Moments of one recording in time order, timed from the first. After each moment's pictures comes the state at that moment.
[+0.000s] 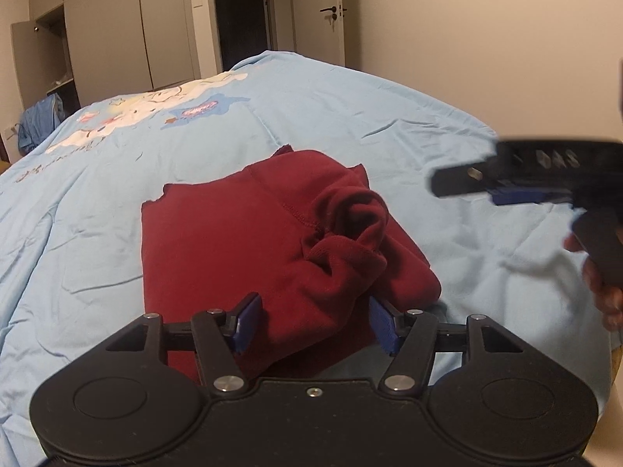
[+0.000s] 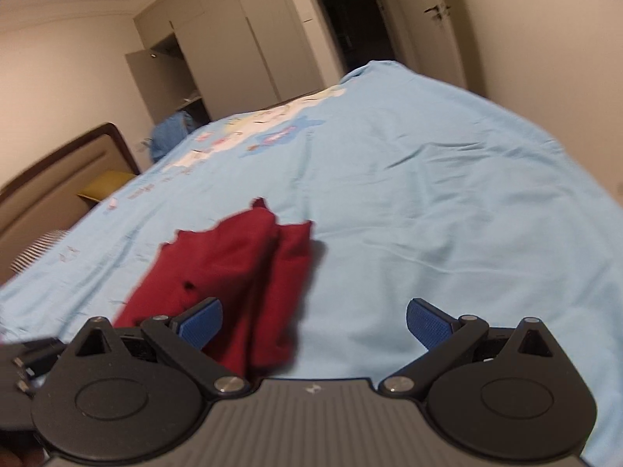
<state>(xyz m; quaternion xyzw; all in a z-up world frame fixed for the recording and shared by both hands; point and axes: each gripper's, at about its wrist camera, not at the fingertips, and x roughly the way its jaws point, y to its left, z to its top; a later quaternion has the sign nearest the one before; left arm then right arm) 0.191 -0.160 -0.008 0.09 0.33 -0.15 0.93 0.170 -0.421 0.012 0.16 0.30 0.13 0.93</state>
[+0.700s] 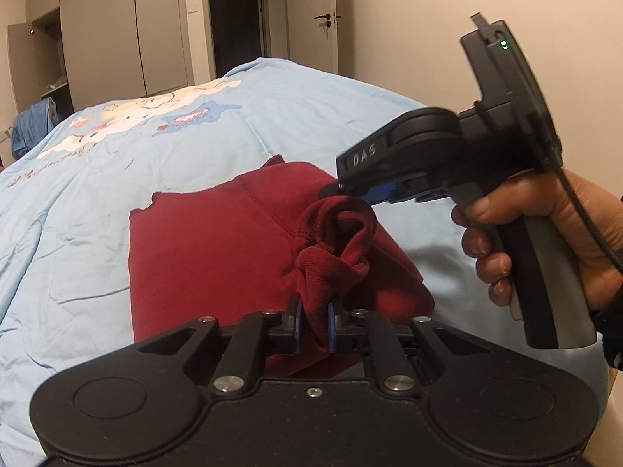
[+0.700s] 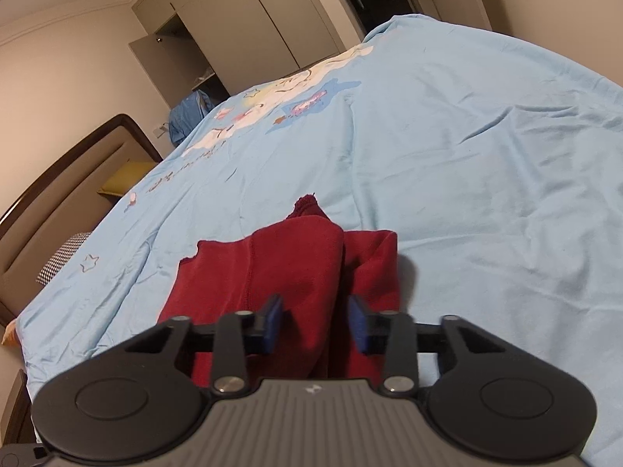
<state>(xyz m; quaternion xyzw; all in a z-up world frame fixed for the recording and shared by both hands) 0.193 -0.164 -0.010 0.09 0.31 -0.17 0.93 0.268 -0.366 -0.004 0.20 0.35 0.17 0.90</state>
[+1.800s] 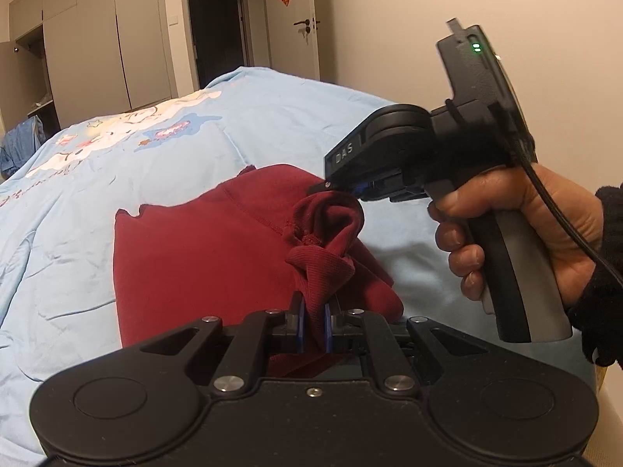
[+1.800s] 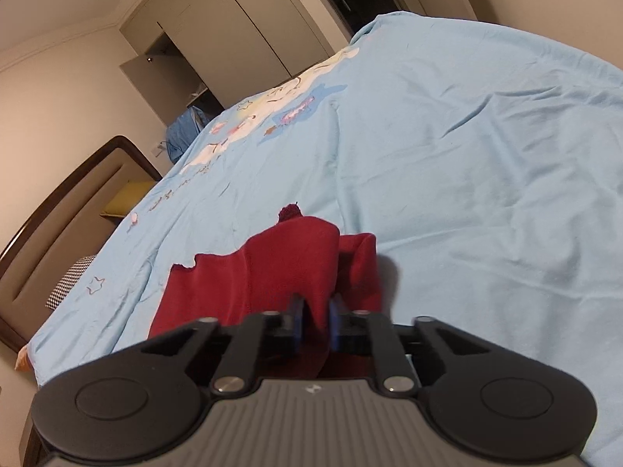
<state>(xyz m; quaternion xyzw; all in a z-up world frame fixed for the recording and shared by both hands) 0.183 -0.175 -0.008 0.10 0.30 -0.19 0.93 0.270 -0.383 -0.012 0.24 0.34 0.16 0.89</state>
